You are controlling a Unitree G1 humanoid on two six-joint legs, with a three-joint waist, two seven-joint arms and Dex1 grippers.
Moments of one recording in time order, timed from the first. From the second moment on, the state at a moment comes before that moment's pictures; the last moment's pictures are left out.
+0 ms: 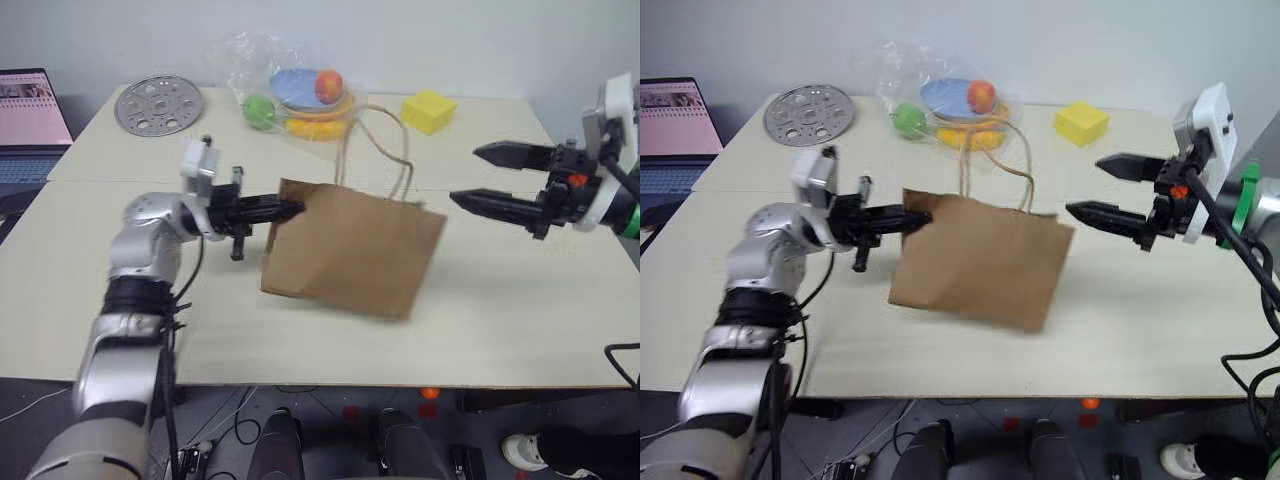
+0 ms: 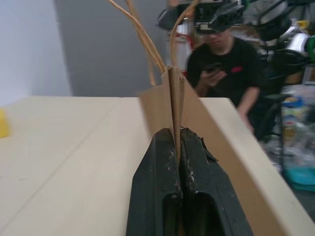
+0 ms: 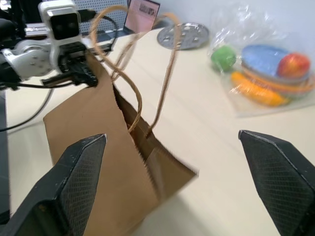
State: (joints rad) left arm -0.89 0.52 0.02 0.64 -0.58 0.10 -1.60; right arm -0.61 -0.94 -0.28 -0.39 0.91 1.02 0.80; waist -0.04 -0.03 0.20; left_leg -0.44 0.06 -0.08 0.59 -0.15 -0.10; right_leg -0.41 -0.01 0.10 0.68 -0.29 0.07
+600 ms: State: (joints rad) left arm -0.97 0.52 -0.16 0.94 -0.61 -0.19 -1.61; right arm -0.51 -0.96 -0.35 -0.52 1.10 1.13 0.64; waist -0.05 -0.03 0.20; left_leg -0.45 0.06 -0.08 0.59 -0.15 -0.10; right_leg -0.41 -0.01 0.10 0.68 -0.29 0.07
